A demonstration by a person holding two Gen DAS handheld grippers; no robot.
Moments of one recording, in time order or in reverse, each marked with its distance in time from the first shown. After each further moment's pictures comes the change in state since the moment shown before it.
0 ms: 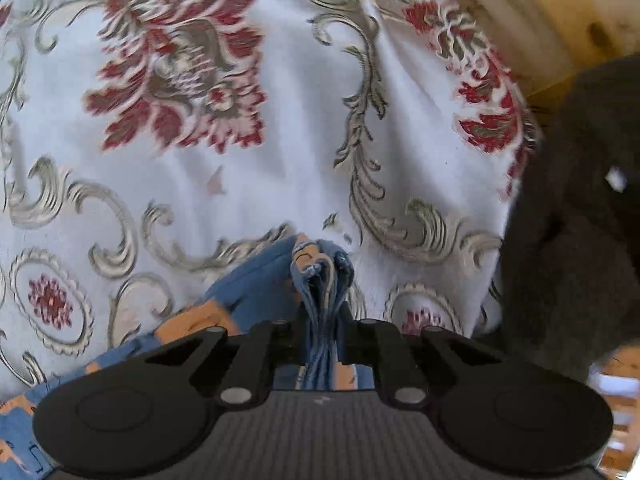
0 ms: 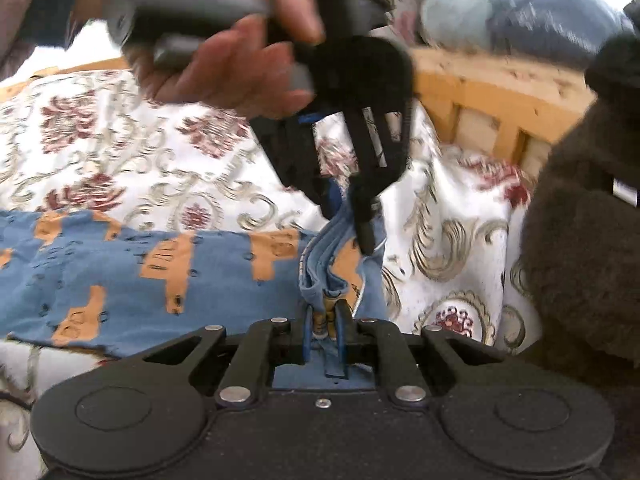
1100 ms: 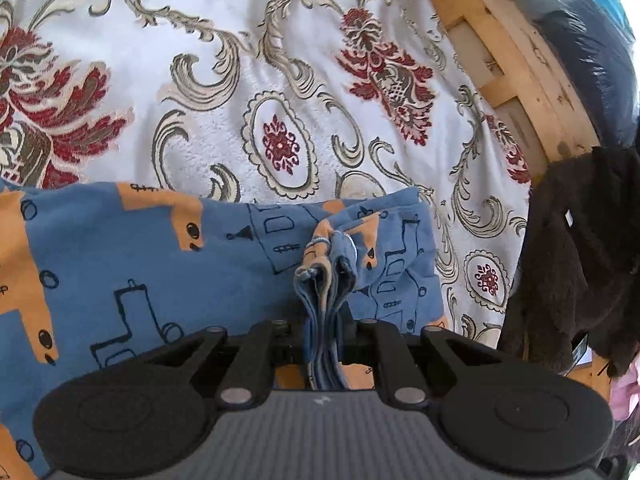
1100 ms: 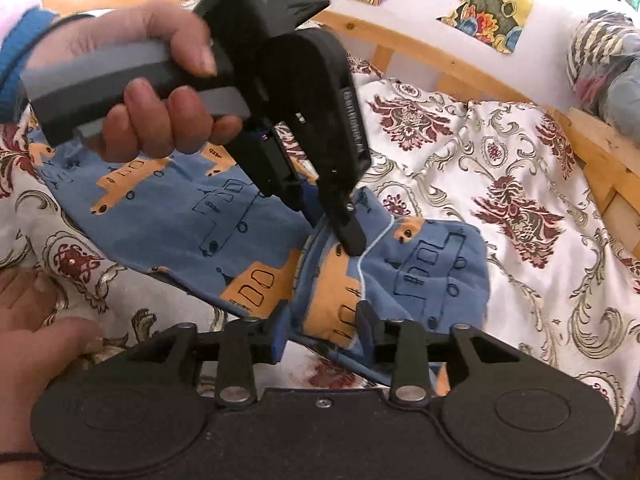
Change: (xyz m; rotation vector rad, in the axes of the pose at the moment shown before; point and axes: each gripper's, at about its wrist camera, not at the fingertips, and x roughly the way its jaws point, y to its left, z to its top) left arm -0.019 0.185 -0.168 -0.236 -0.374 -0.258; right arm 0.003 0.122 -0.004 -0.376 0.053 0.268
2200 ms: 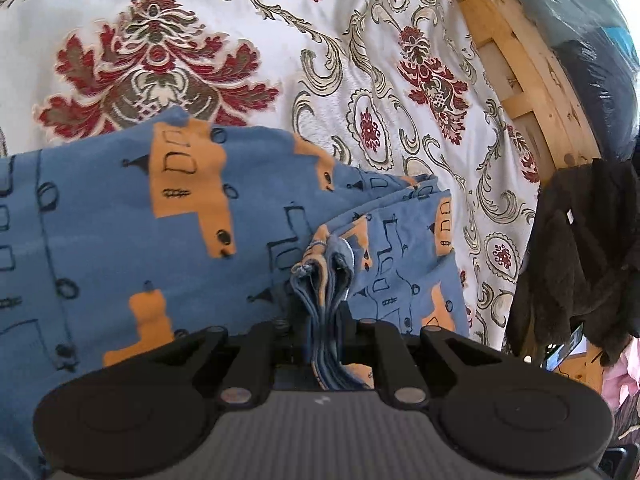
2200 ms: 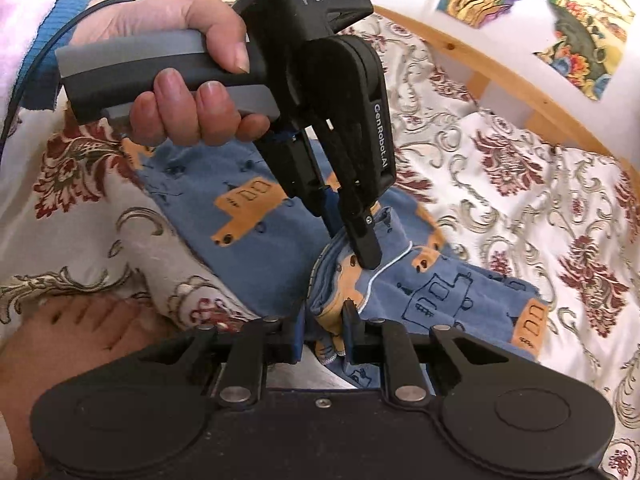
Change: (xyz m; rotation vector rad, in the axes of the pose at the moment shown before) left arm -0.070 0.067 -0.039 -0.064 0.001 0.009; right arm -0.002 0.076 0.043 -0.165 0.017 0.149
